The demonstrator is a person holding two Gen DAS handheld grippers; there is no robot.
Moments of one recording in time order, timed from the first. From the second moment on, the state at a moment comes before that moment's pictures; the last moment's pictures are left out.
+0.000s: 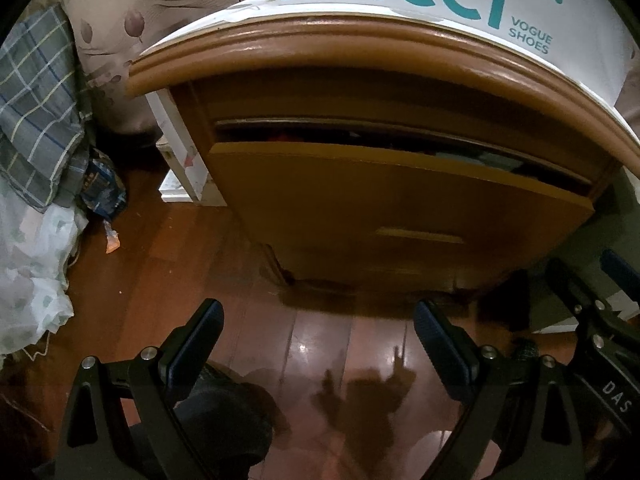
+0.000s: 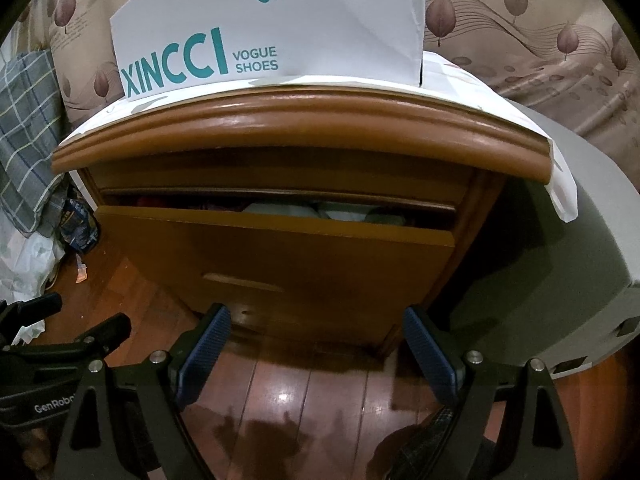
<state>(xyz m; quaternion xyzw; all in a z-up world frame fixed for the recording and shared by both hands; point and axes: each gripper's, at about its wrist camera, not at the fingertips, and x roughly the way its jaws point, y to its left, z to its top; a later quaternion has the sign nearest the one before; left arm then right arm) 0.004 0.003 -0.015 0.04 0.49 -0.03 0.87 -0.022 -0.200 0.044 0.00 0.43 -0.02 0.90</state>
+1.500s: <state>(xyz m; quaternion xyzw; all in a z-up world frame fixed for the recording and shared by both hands) 0.086 0.073 -0.075 -0.46 0.47 -0.05 0.75 -0.025 -0.228 0.046 0.08 0.45 -0.01 0.89</state>
